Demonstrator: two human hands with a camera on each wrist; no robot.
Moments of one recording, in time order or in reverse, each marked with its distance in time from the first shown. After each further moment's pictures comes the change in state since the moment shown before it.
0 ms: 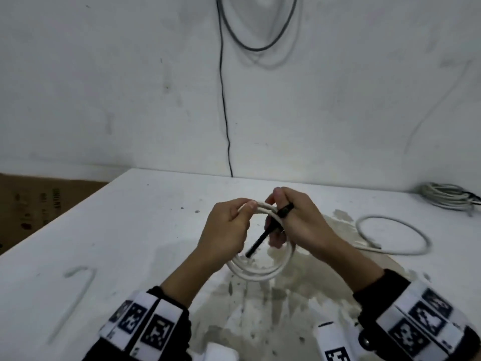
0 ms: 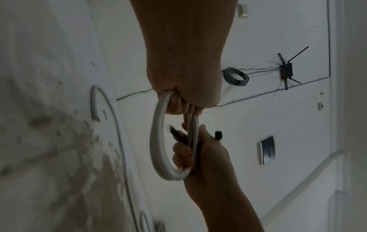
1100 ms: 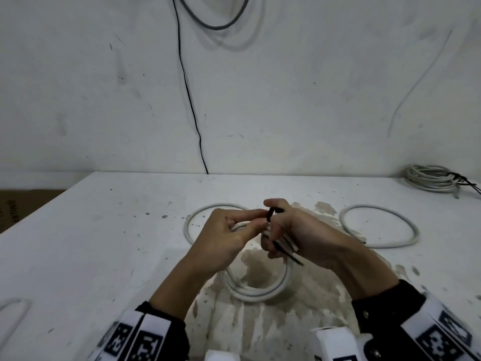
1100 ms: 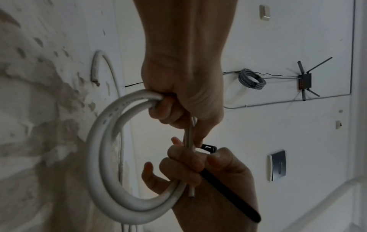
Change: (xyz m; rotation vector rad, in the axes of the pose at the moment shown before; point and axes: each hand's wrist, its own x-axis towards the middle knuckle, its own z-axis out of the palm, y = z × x) left_hand 0.024 -0.011 0.044 0.052 -0.221 0.030; right_hand 0.003 0.028 -0.048 0.294 -0.338 0.326
